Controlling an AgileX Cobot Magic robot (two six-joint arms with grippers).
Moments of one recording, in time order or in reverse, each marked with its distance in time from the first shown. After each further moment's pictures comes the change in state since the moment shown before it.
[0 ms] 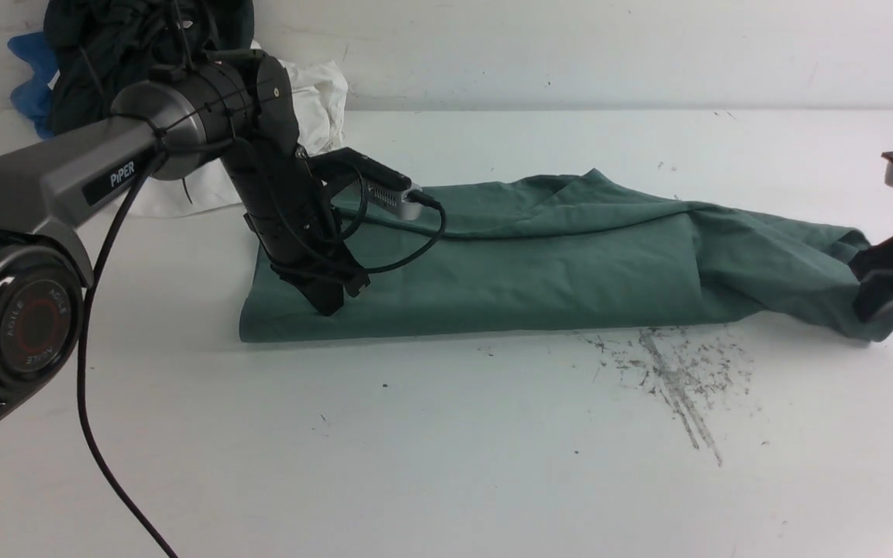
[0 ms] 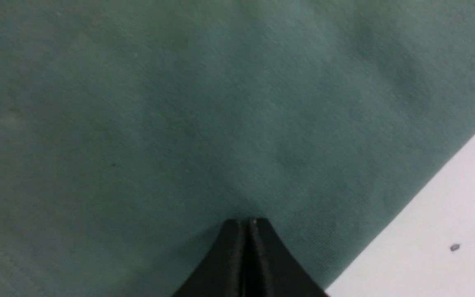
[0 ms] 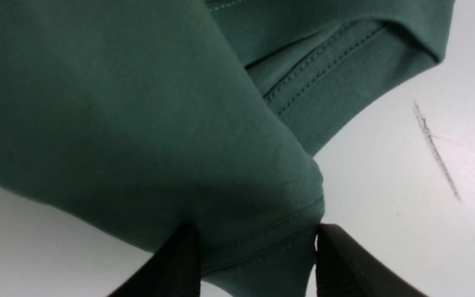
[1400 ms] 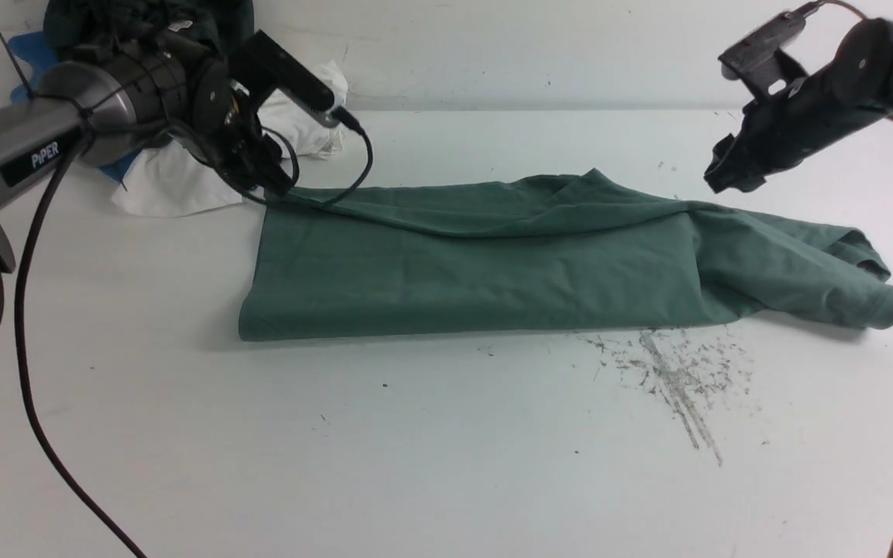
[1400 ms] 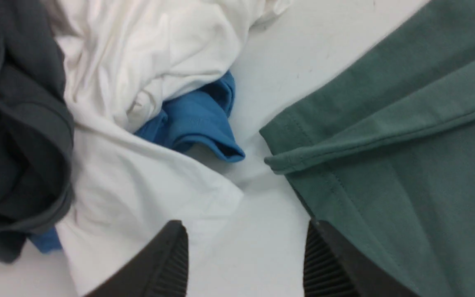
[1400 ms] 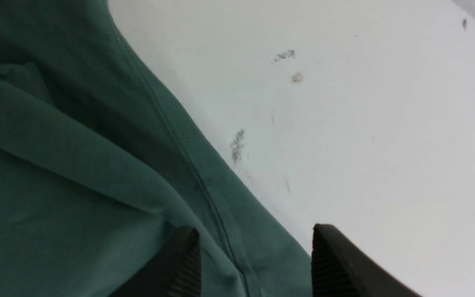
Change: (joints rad) right arm 0.248 0.080 -0.269 0.028 -0.321 -0.220; left arm 0.075 -0.110 0.065 0.448 -0.534 -0.274
